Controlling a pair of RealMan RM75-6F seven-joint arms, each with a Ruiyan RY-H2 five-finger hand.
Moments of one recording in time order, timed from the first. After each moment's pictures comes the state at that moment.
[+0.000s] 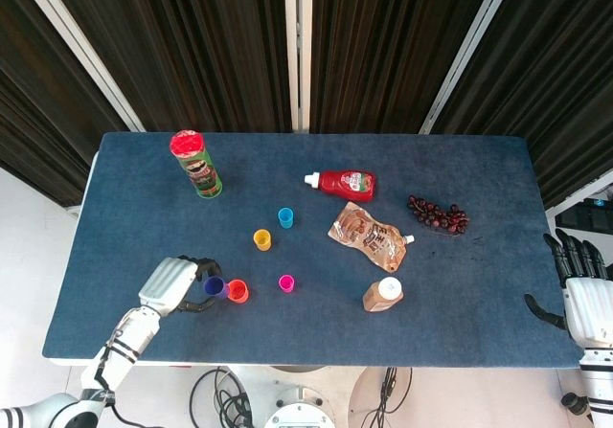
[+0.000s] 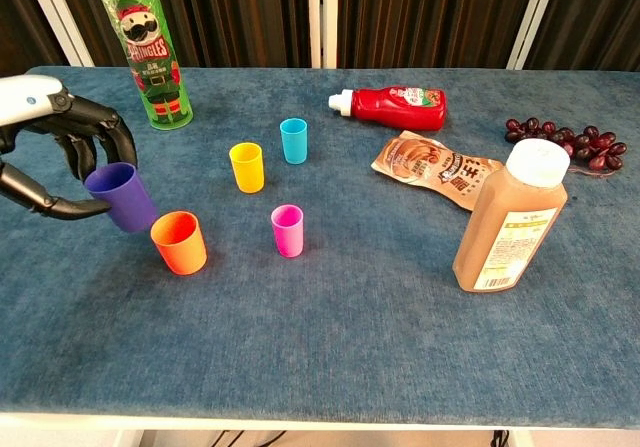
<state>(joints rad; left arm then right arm) -0.50 -1.30 -0.03 -1.83 1.32 1.08 0.12 0.05 -1.08 0.08 -1.65 -1.47 1.49 0.00</state>
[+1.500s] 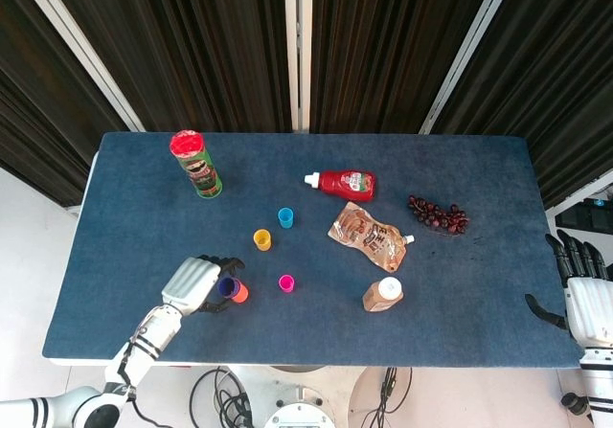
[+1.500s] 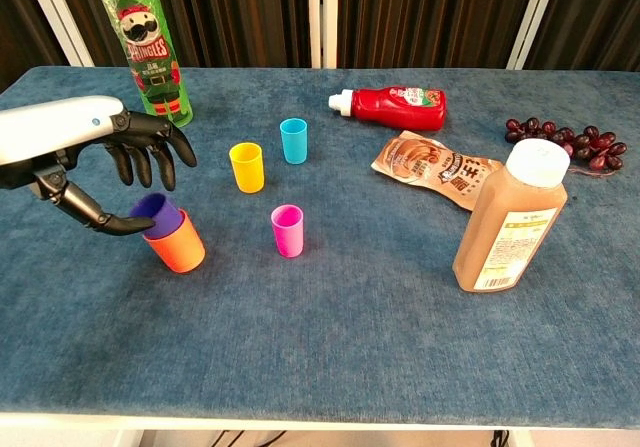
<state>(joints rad) -0.55 -1.39 -0.06 -1.82 1.27 1.05 0.26 0.05 -1.08 0.09 -1.65 -1.45 1.48 0.03</state>
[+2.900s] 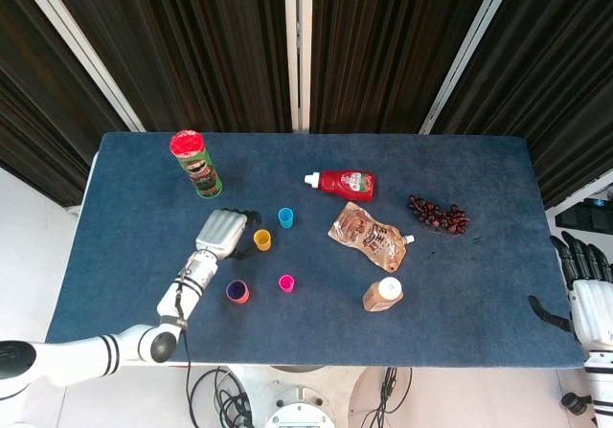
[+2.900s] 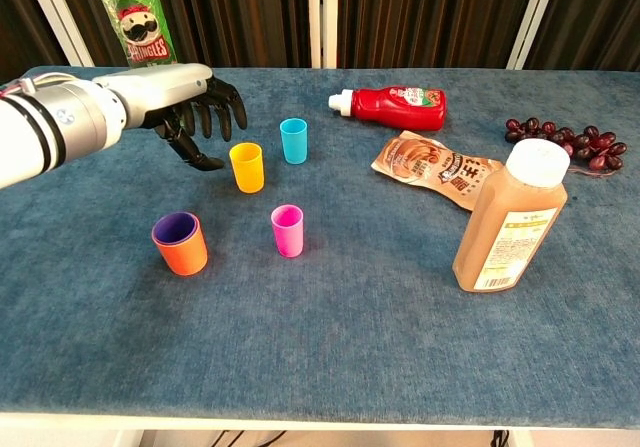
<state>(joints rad) -0.82 -1.64 -0.23 -1.40 0.95 0.89 0.38 0.04 -1.07 0.08 -1.64 -1.46 1.49 0.07</state>
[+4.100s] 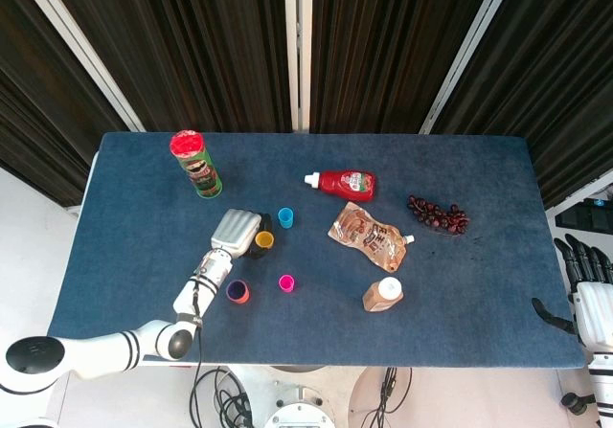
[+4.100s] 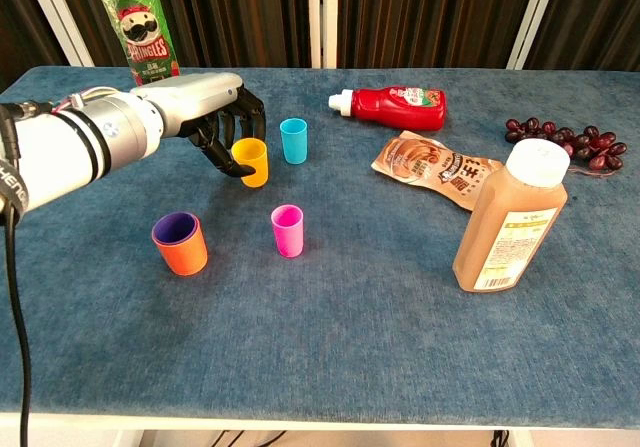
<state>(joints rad) -0.87 -1.73 -0.23 -1.29 0.98 0.89 0.33 0.04 -1.07 0.08 -1.62 -1.46 1.49 0.11</state>
